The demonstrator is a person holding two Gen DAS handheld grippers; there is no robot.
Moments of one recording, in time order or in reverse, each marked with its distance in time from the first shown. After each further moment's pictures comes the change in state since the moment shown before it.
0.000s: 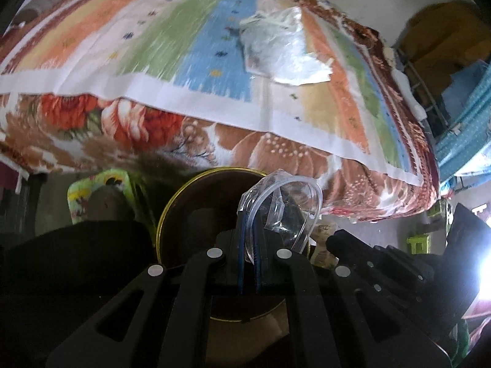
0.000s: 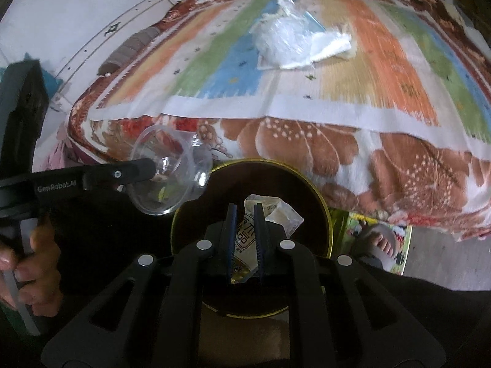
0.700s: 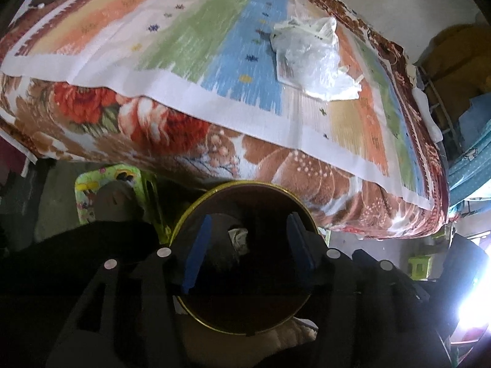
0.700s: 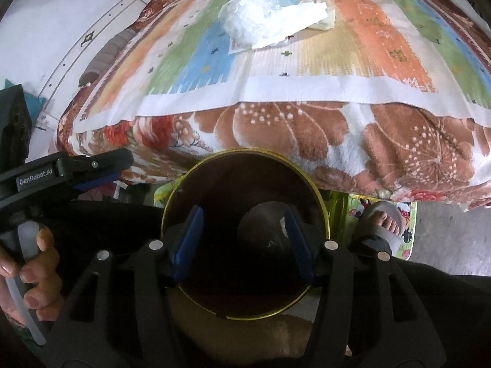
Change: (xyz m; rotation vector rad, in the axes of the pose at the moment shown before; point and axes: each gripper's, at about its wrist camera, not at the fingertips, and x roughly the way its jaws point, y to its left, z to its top) left arm 0.007 0.017 0.021 -0.087 -0.019 0.047; right arm 0.015 -0.021 0.009 0.092 0.032 -0.014
